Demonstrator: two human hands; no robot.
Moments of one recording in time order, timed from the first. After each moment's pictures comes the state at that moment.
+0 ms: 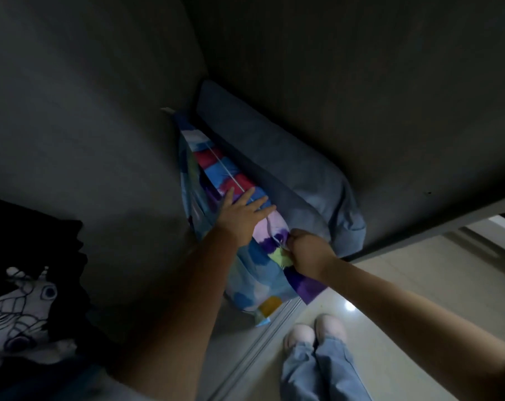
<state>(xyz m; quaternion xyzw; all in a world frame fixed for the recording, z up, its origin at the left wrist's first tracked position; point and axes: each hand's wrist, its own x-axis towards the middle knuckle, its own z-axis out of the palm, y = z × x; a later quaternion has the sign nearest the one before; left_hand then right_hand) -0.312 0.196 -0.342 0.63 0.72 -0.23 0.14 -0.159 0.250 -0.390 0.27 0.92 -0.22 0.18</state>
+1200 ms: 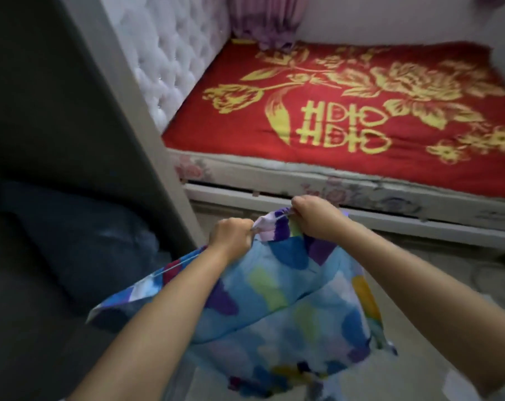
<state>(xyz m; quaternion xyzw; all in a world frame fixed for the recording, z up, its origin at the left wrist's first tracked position) 0.103 0.231 -0.231 0.76 0.65 -0.01 0.10 0.278 0.265 -0.199 0.52 0.84 -0.16 0.00</state>
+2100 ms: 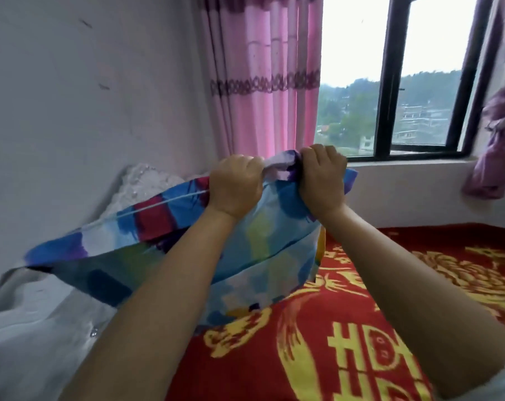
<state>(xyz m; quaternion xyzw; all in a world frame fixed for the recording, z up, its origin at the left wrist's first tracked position) 0.090 0.894 0.122 0.69 0.39 0.39 -0.47 0.241 0.920 0.104 0.47 0.64 0.35 -0.50</state>
